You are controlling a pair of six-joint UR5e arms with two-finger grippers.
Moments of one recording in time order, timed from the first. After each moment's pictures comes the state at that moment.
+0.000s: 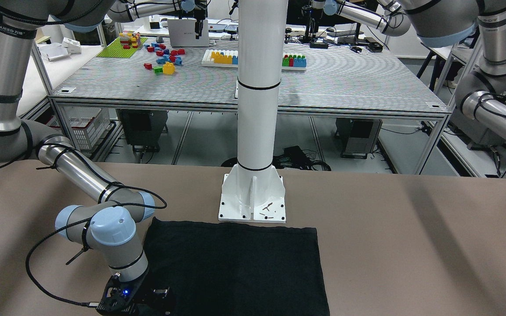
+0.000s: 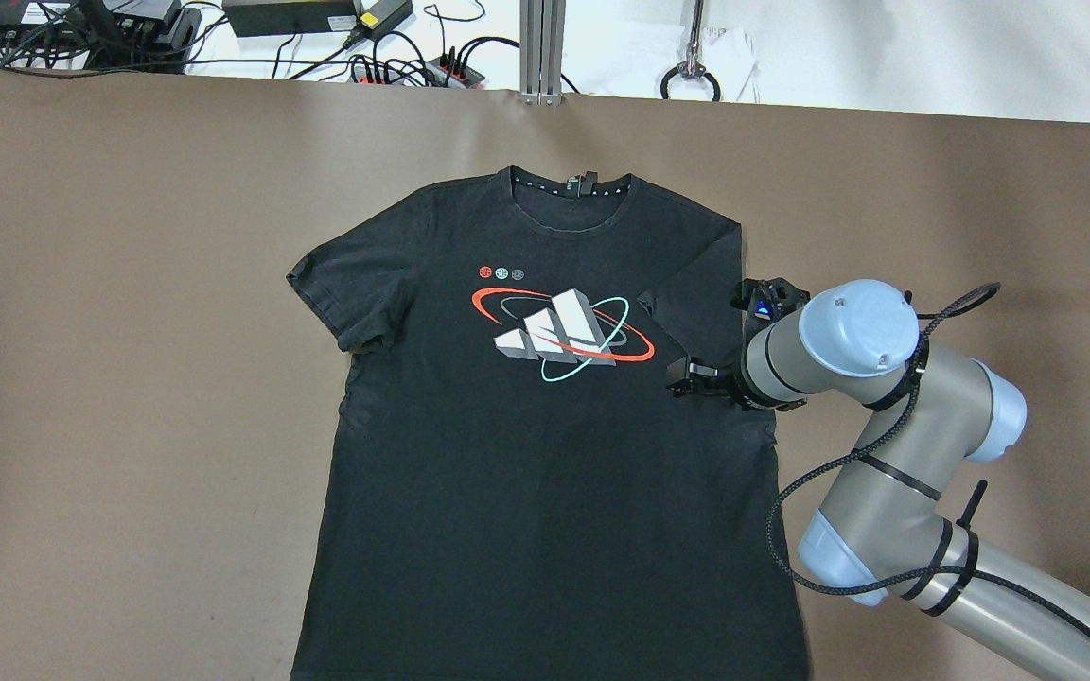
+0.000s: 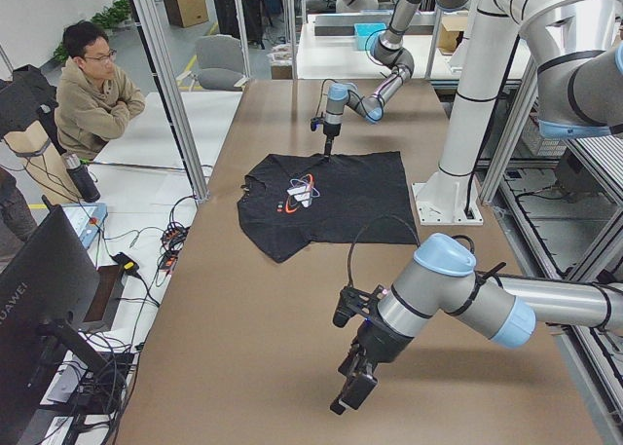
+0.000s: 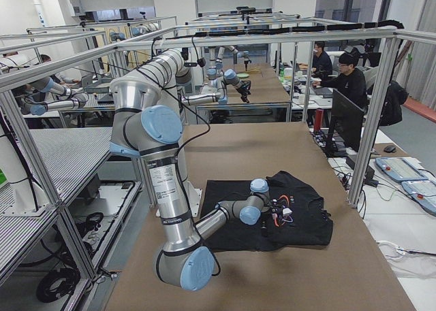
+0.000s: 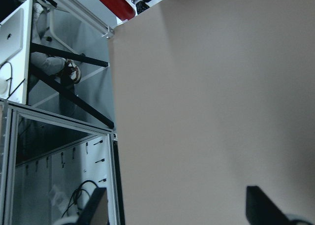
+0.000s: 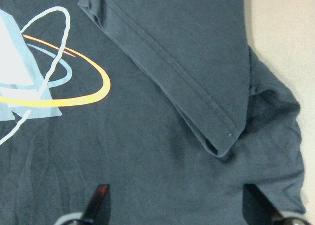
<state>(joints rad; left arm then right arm) -1.69 -1.23 -2.03 -2.02 -1.93 0.06 0.69 -1.19 1.71 -1.21 1.93 1.27</state>
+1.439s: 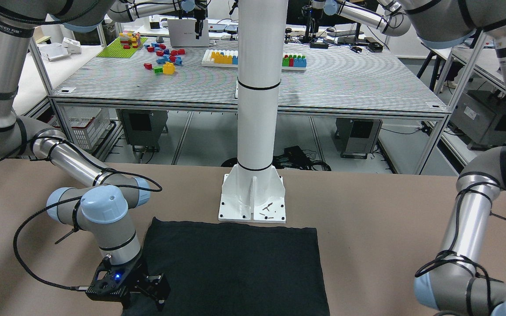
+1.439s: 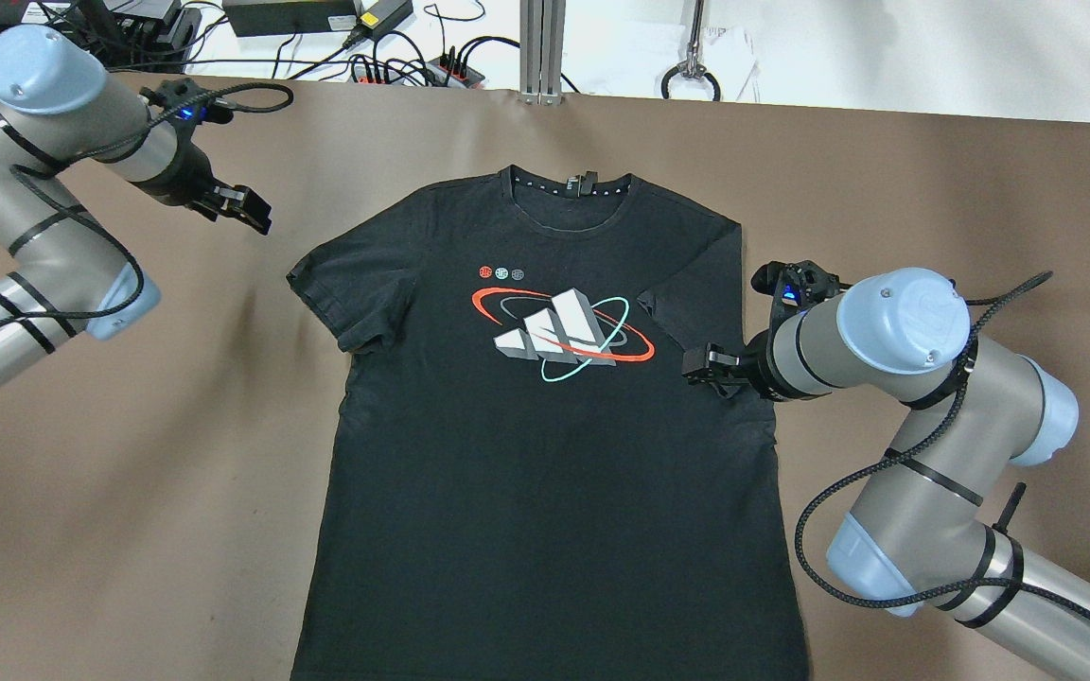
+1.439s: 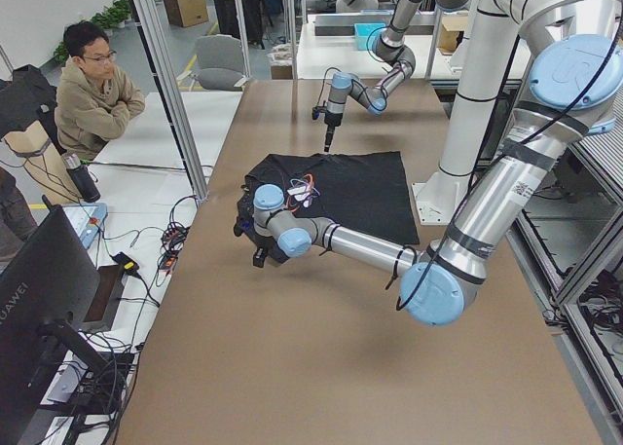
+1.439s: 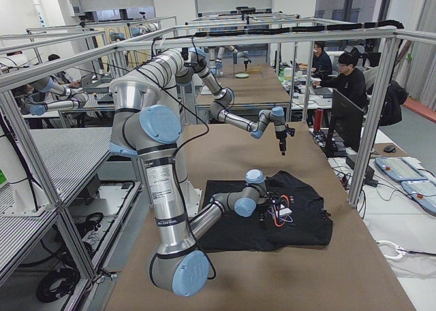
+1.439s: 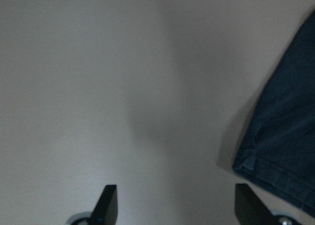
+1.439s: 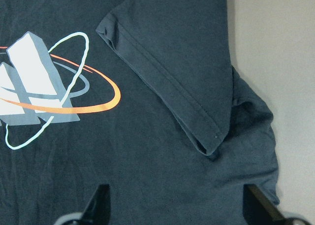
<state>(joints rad) -1.03 -2.15 -1.26 -2.10 -2.17 -0.64 0.71 -1.23 1.83 -1.26 1.91 1.25</state>
